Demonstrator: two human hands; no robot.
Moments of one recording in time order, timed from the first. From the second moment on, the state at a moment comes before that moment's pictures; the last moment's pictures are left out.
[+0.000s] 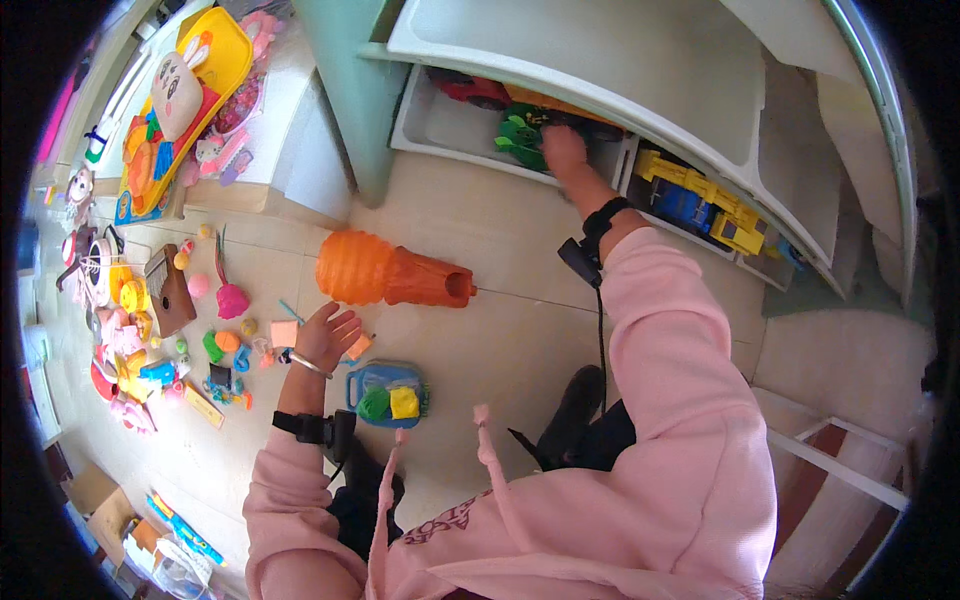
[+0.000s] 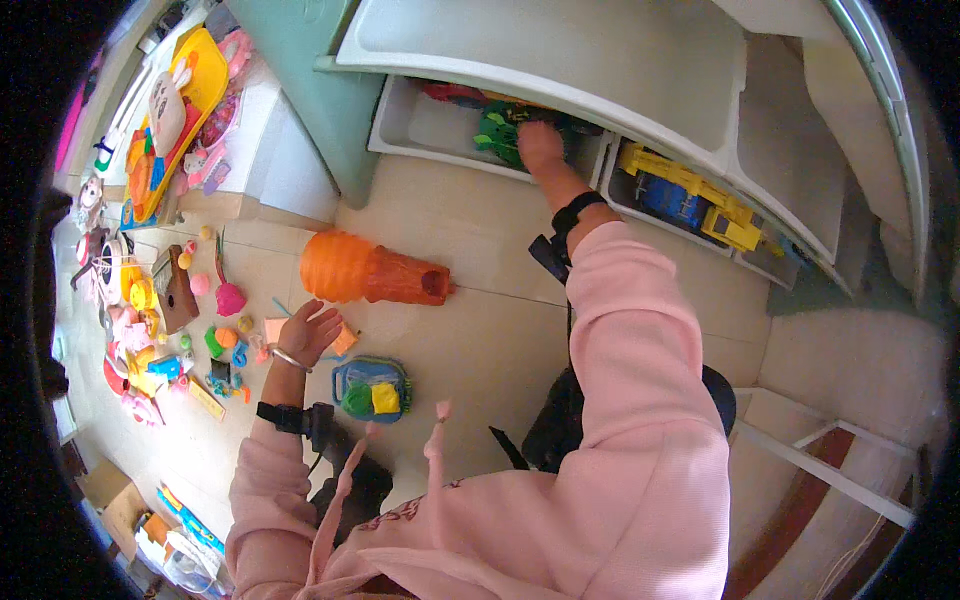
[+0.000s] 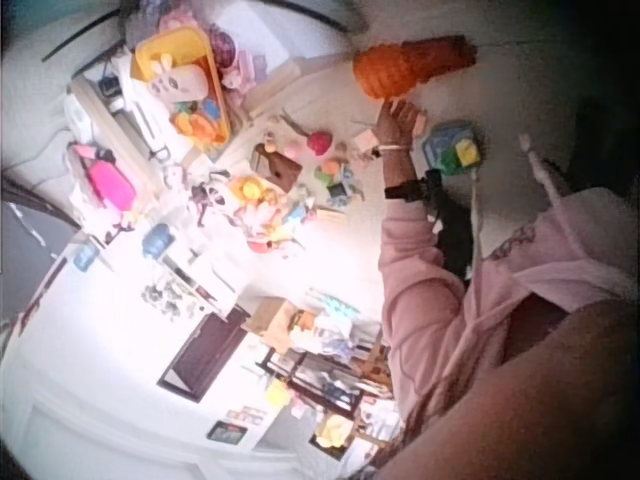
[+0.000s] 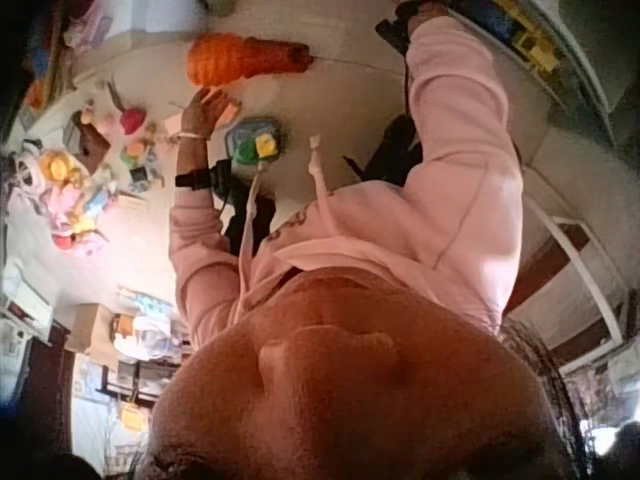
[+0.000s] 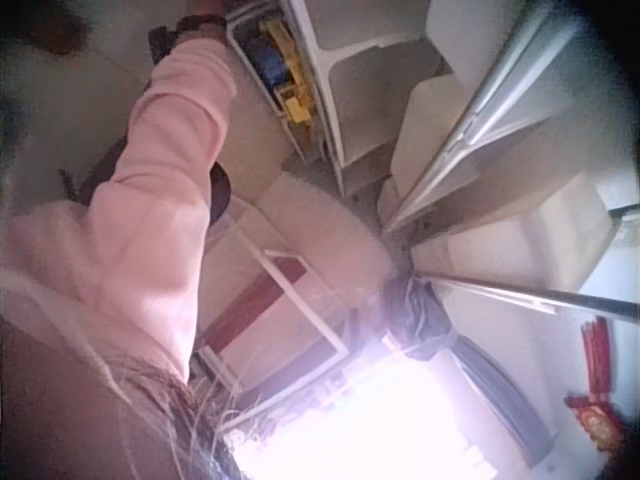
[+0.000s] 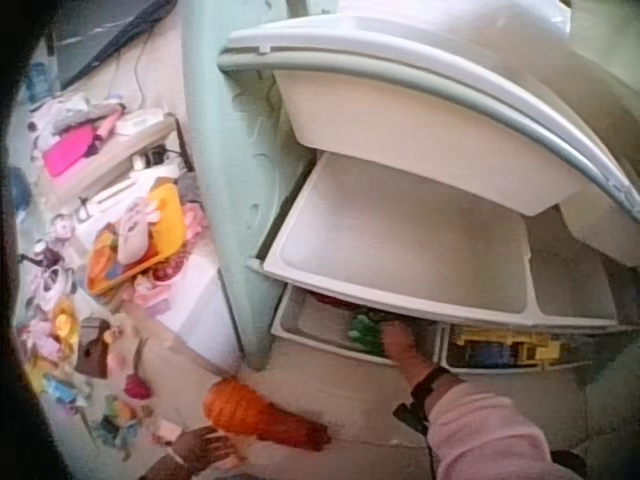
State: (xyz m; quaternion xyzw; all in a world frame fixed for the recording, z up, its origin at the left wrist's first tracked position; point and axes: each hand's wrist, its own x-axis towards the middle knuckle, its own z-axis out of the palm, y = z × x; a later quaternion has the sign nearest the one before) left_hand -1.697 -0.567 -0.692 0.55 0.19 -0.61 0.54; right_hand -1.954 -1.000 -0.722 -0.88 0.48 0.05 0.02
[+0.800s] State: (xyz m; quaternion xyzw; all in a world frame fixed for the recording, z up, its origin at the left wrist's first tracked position) left_hand -1.663 -0.580 -0.684 0.74 0.07 -0.51 0.44; right_hand -1.974 -0.979 -0.677 -0.92 0.37 0.02 0.10
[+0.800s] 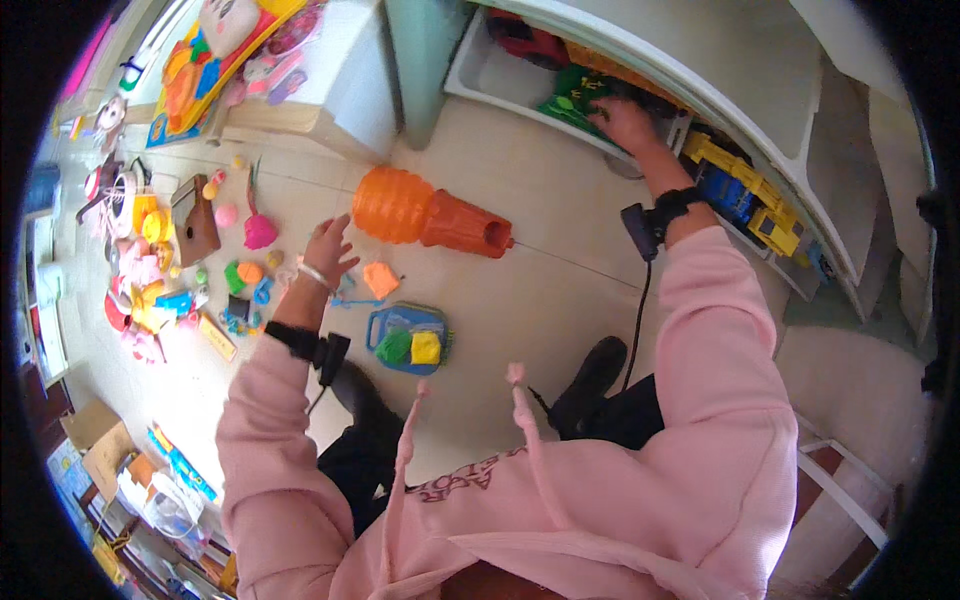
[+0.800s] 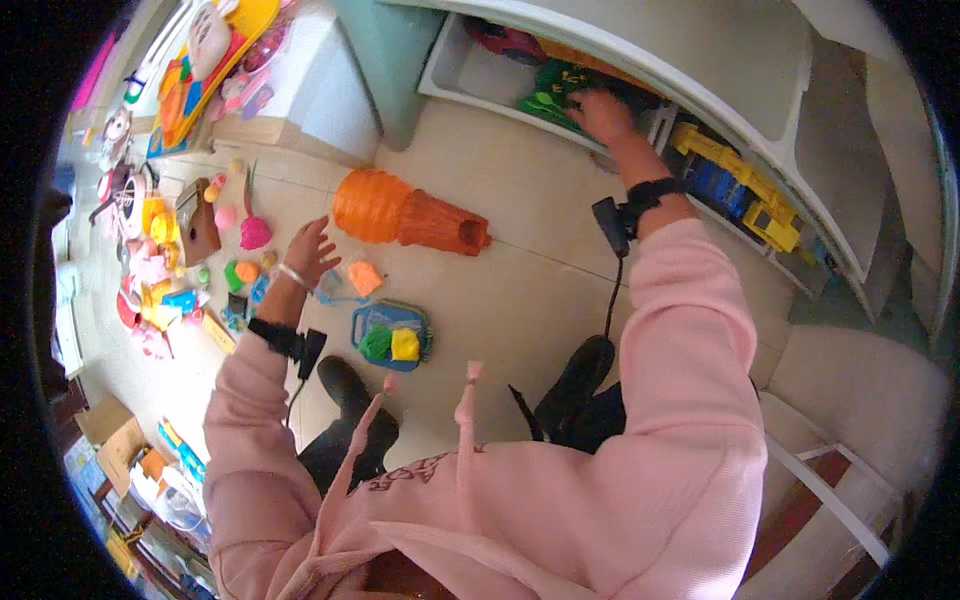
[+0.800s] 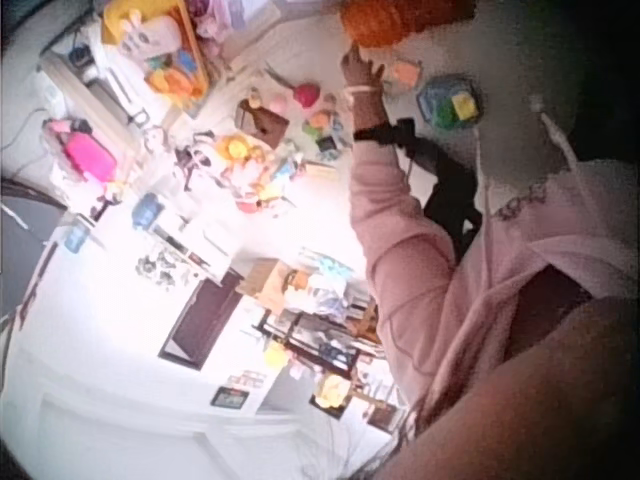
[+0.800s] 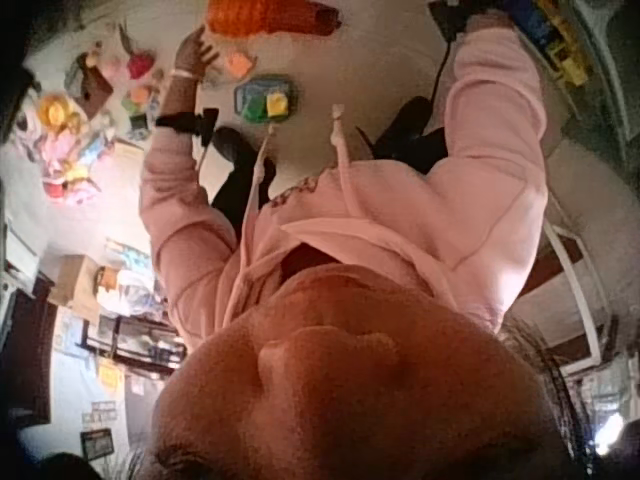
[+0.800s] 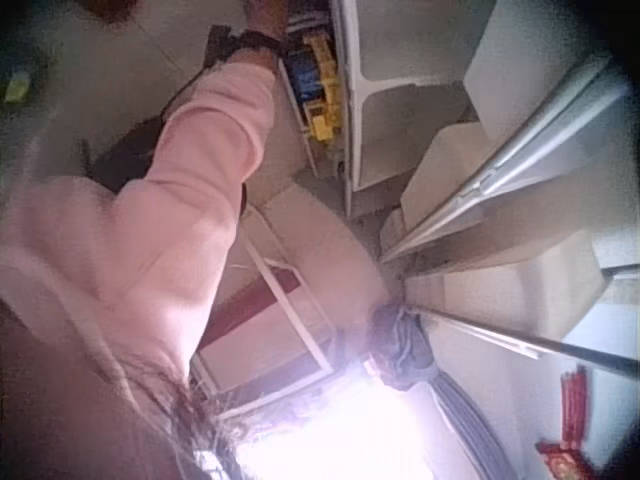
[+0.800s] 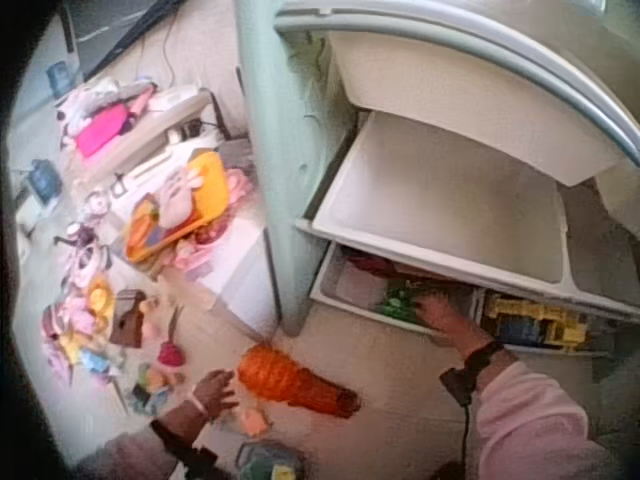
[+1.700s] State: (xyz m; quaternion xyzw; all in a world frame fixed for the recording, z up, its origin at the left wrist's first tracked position) left_hand -1.714 -0.737 -0.565 0.62 -0.34 -0.57 0.41; right_hand -1.953 -0.803 -0.592 -0.85 0.48 -0.14 0.18
